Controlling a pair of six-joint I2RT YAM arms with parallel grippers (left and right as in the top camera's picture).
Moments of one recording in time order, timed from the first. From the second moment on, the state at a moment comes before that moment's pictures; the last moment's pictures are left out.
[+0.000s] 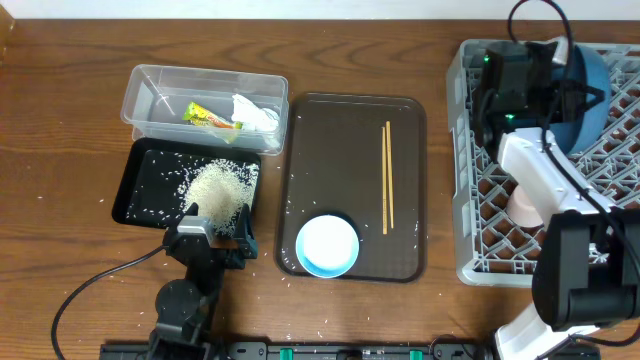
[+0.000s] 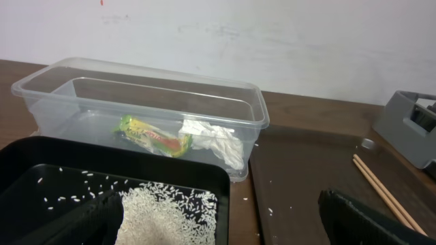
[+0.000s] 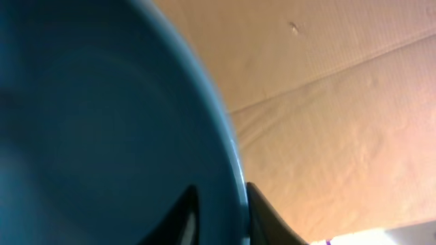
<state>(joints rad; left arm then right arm) -0.21 0.01 0.03 -0.13 -0.08 -0.20 0.10 1.81 1.22 0.01 1.44 -0.51</state>
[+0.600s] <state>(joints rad) -0.21 0.01 0.03 -0.13 -0.08 -0.20 0.16 1.70 1.22 -0.02 1.25 -0.56</state>
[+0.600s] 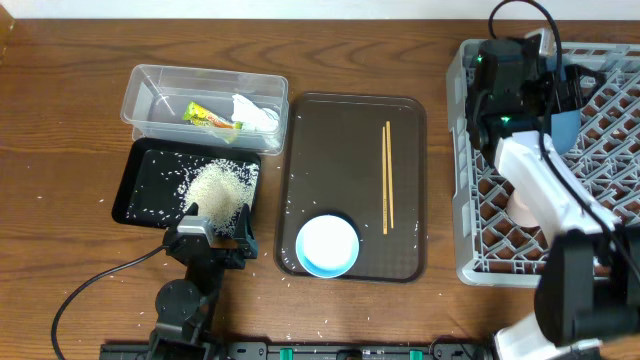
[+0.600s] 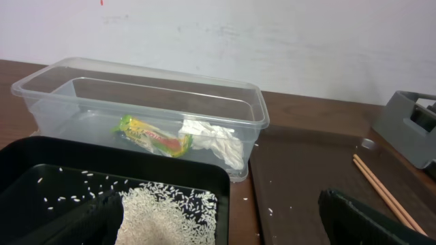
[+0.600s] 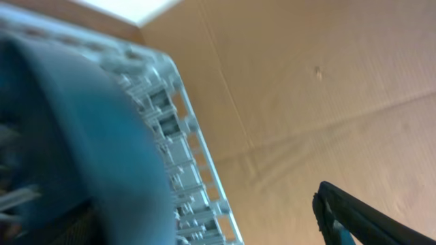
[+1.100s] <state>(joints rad) -0.21 0.01 0.03 -0.13 -0.08 -0.20 0.31 1.52 1.23 -0.59 0.64 -0.12</state>
